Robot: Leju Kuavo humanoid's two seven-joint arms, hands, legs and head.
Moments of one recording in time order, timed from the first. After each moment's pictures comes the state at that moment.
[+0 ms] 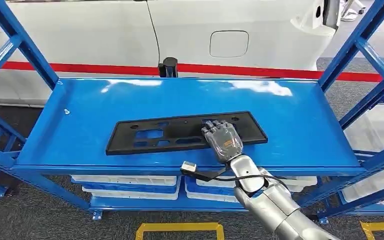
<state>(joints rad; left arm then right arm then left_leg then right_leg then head) -0.07 0.03 -0.83 -0.20 0.65 0.40 -0.27 -0.56 -0.11 0.80 -1.05 1.29 -0.44 0.14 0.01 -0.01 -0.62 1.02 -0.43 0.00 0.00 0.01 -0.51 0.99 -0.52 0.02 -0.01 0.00</state>
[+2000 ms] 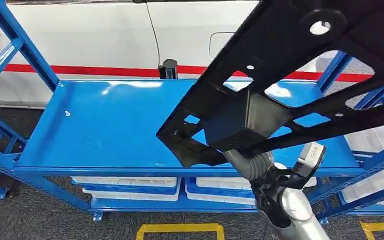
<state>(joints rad) -0.05 0.03 -0.84 -0.20 0.72 0.34 -0.35 -0.29 -0.18 0.53 -1.83 -0.43 0.10 -0.32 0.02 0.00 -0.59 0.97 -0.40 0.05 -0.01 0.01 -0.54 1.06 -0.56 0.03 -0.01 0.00</state>
